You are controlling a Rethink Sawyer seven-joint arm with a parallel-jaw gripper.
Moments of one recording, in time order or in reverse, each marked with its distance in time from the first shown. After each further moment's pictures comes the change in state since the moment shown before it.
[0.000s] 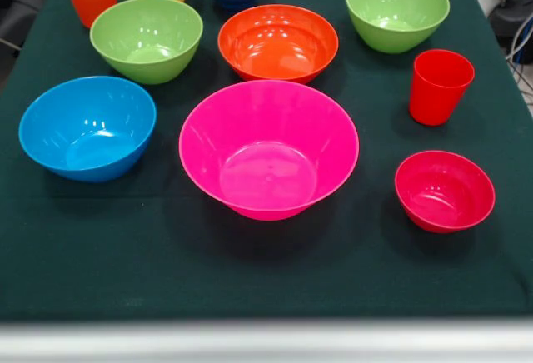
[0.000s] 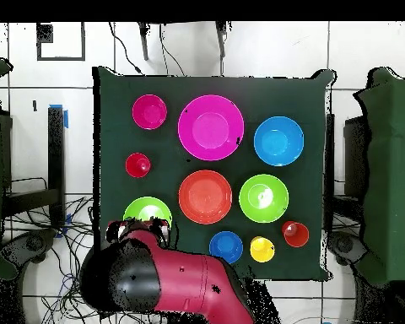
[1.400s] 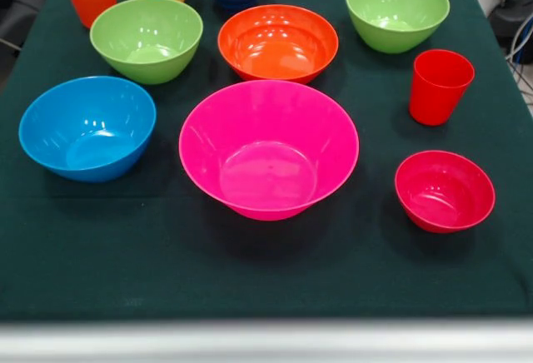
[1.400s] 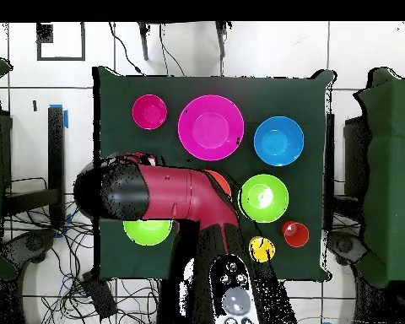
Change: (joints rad) arm 0.049 0.329 0.020 -0.385 -0.057 0.007 0.000
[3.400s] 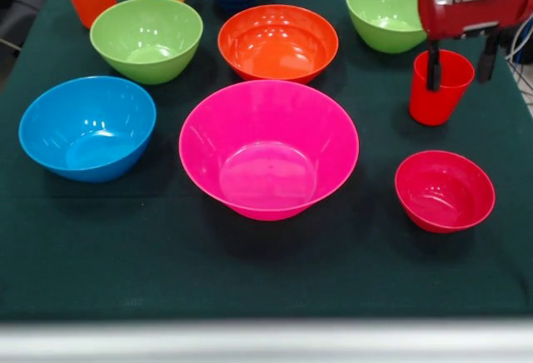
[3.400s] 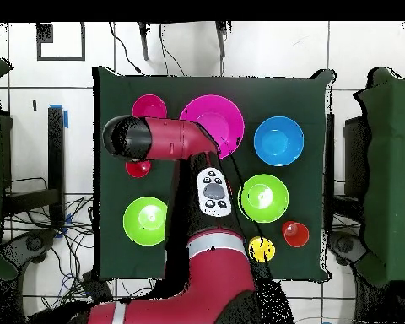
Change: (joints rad) arm 0.092 0.464 -0.078 -0.434 -0.076 0.003 0.000
